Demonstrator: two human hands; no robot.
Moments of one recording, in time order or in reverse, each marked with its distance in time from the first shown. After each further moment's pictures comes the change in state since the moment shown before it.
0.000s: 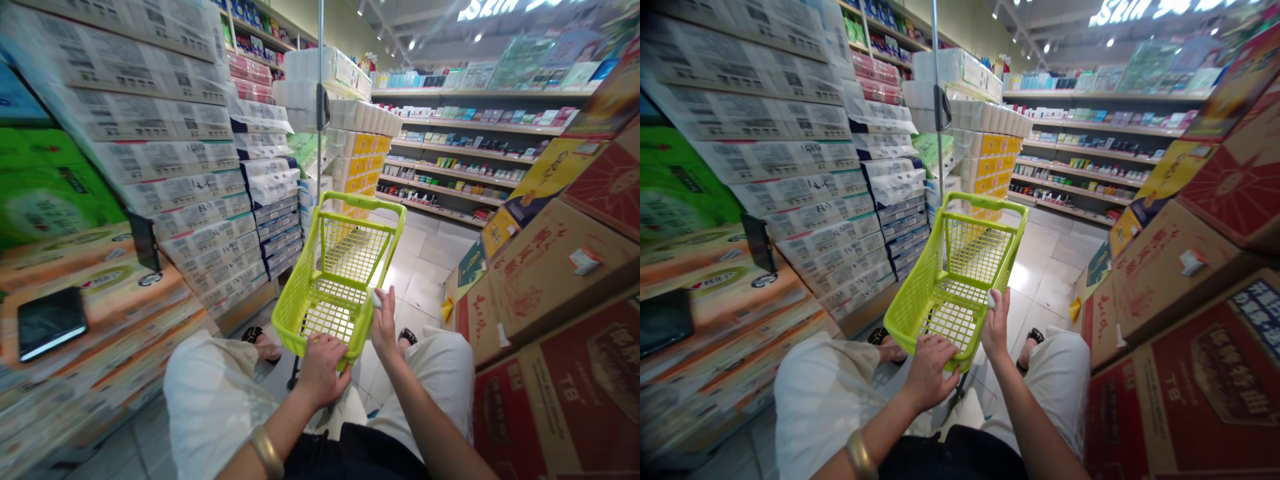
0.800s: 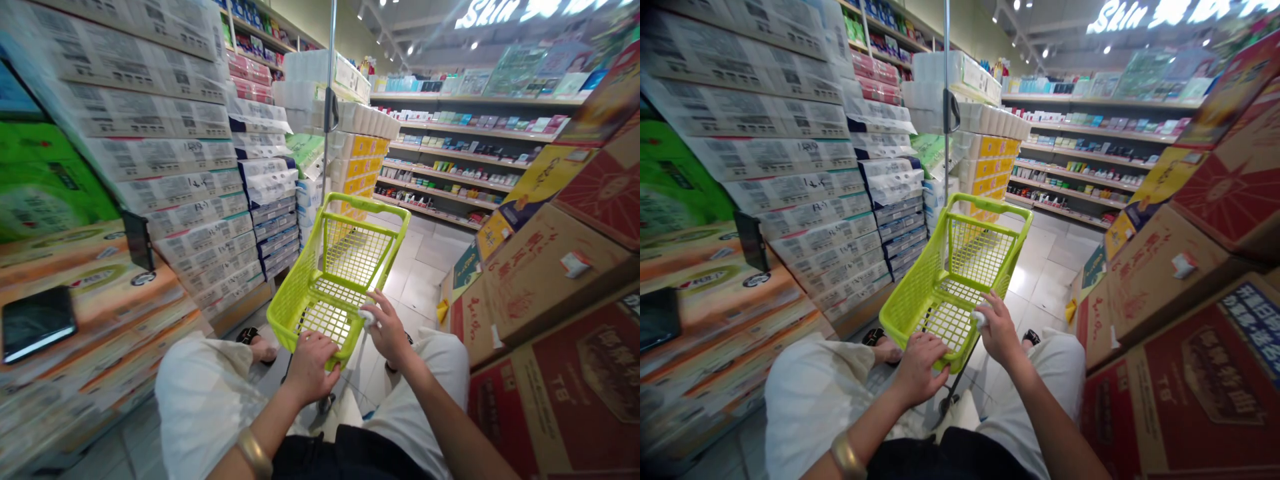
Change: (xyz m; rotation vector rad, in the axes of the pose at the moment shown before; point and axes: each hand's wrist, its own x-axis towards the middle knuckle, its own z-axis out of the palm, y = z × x) left_hand 0.002 -0.012 -0.012 0.017 0.002 0.042; right_hand 0.011 -0.019 -0.045 -0.415 -0.384 -0.609
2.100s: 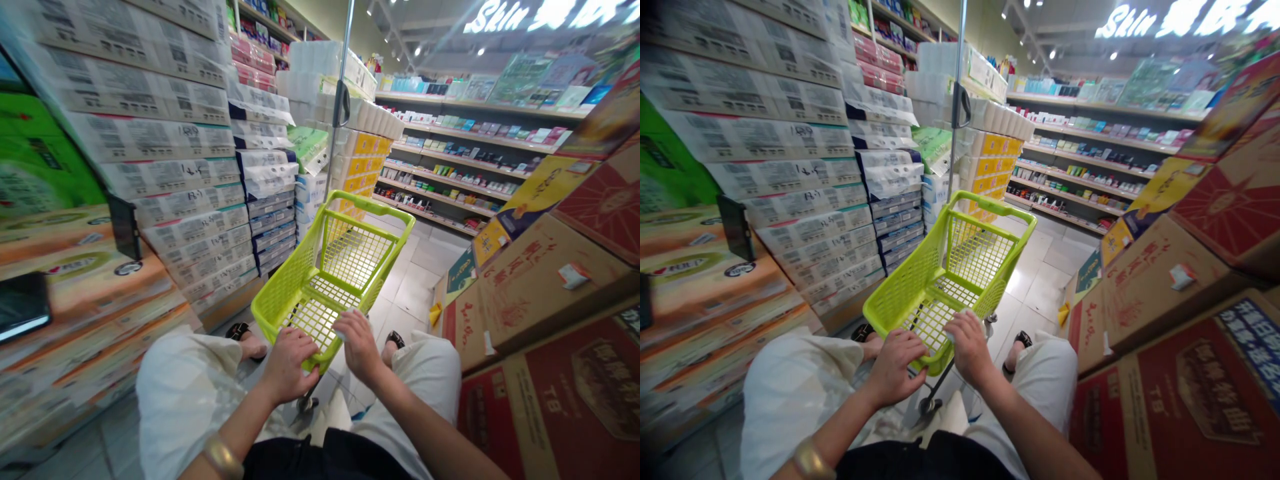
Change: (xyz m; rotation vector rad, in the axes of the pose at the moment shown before) left_hand -0.006 -0.020 -0.016 -0.012 0.013 0.013; right_hand -0.009 -0.028 0.030 0.006 -0.029 -0.162
